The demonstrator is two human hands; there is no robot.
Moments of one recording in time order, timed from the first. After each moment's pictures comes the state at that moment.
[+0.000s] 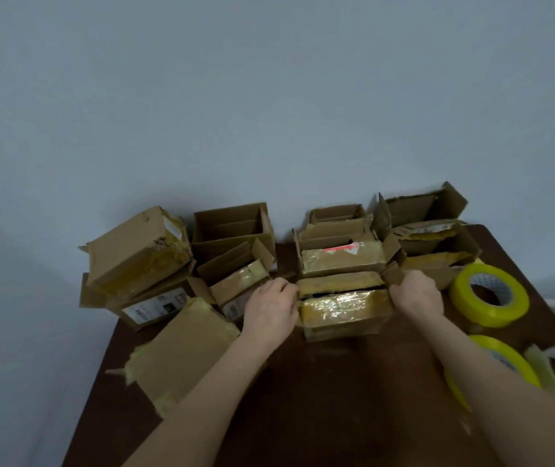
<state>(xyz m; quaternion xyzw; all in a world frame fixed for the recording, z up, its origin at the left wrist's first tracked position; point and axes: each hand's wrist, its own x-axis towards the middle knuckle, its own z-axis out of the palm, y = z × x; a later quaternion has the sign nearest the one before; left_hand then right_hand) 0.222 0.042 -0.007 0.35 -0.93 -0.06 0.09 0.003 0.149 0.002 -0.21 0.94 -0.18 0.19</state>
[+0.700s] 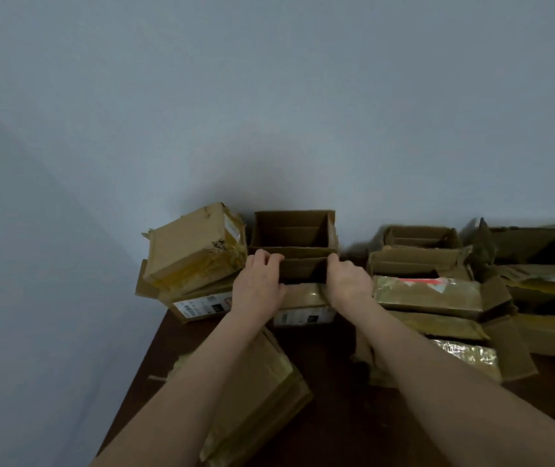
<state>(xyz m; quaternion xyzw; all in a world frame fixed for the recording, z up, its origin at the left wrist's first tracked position) 0.274 -0.066 0.010 0.52 -0.85 -0.04 0.08 0.117 -0.033 -0.001 -0.55 0.82 -0.03 0.18</state>
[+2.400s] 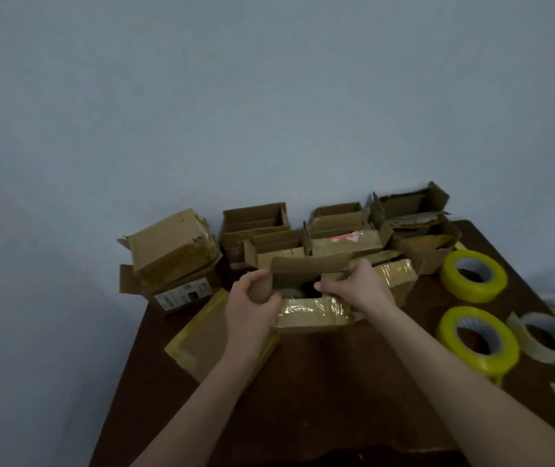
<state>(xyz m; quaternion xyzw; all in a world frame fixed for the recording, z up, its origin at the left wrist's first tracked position) 0.308 0.132 0.066 0.49 -0.66 -0.45 0.35 0.126 0.181 0.058 -0.27 0.86 -0.32 0.29</state>
